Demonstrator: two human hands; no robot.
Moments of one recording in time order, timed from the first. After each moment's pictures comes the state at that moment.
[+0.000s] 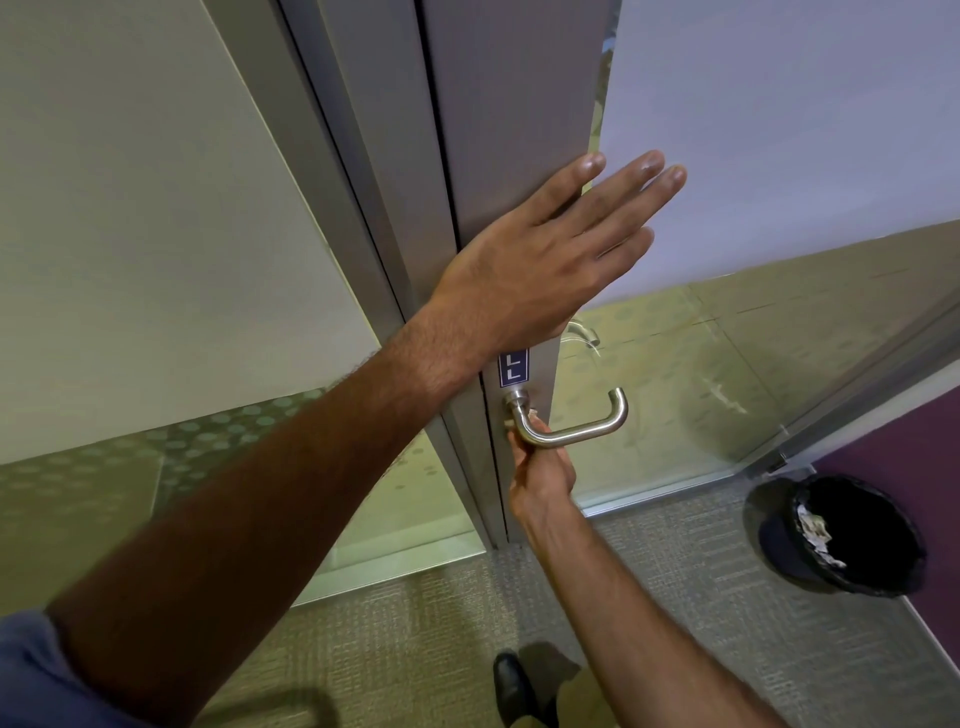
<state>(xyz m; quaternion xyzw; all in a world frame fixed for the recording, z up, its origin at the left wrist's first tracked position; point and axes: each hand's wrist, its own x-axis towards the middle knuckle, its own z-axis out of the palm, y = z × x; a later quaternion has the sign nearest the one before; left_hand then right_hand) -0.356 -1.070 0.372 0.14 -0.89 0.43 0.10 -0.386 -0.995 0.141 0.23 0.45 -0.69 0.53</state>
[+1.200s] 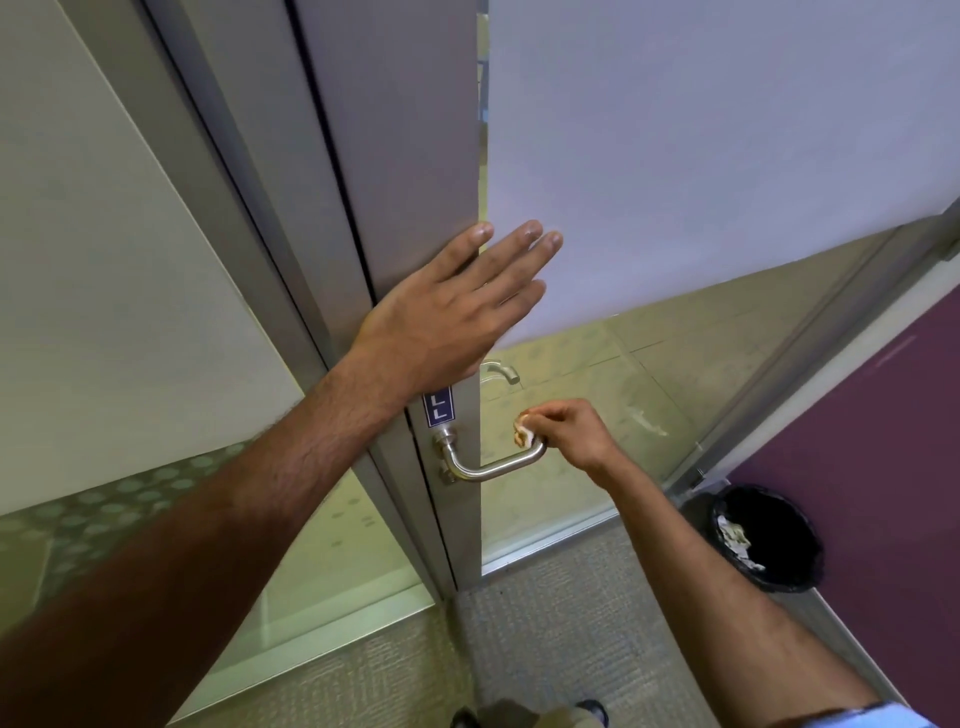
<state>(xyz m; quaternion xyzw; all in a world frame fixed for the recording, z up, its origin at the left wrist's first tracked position) -0.357 -1.078 0.364 0.15 -0.88 0.44 0.12 -0.556 -0.996 0.171 -0.41 0.67 -0.45 0.43</state>
